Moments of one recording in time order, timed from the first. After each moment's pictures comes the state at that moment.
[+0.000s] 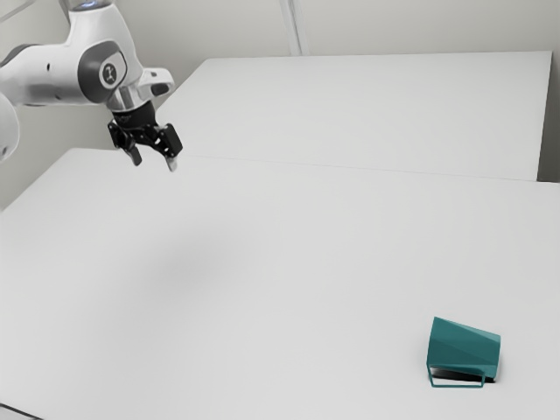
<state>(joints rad) 0.02 0.14 0.12 -1.67 0.04 1.80 0.17</state>
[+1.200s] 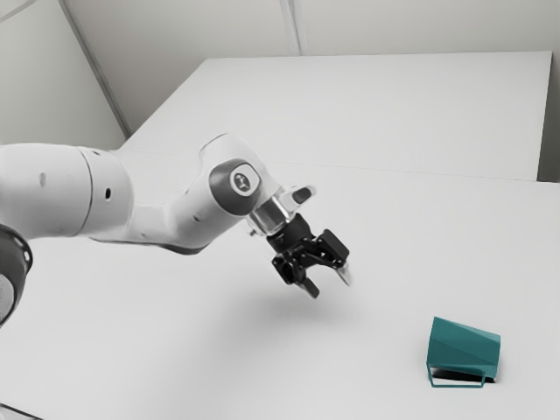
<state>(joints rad) -0.53 0.19 0.19 -2.10 -0.86 2.11 0.21</state>
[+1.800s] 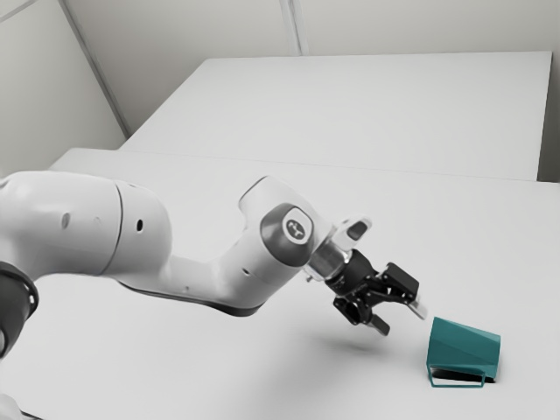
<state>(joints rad) -0.80 0.21 0.19 -2.13 -1.18 2.39 0.25</state>
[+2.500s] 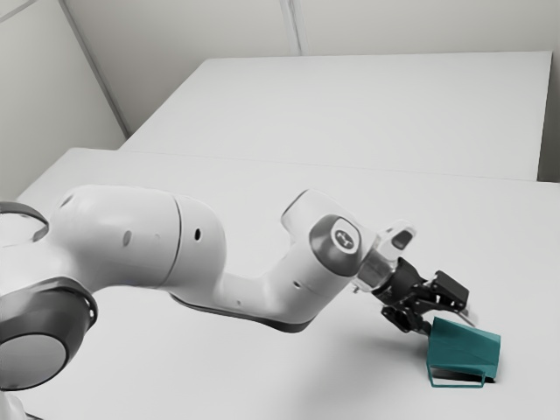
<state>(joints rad) -0.86 0.39 0.17 -1.95 -1.32 2.42 0.34</state>
